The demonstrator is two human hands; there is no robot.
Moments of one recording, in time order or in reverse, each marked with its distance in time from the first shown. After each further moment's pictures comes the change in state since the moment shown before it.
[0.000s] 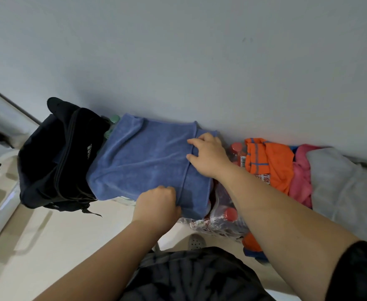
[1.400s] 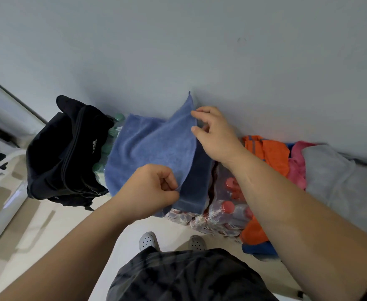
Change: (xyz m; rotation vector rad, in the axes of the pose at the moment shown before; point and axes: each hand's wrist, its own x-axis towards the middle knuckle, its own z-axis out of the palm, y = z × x) left_hand -0.034 -0.012 -0.075 -0.777 -0.049 0.048; right_hand -0.026 -0.023 -0.052 0.392 0.264 -0.191
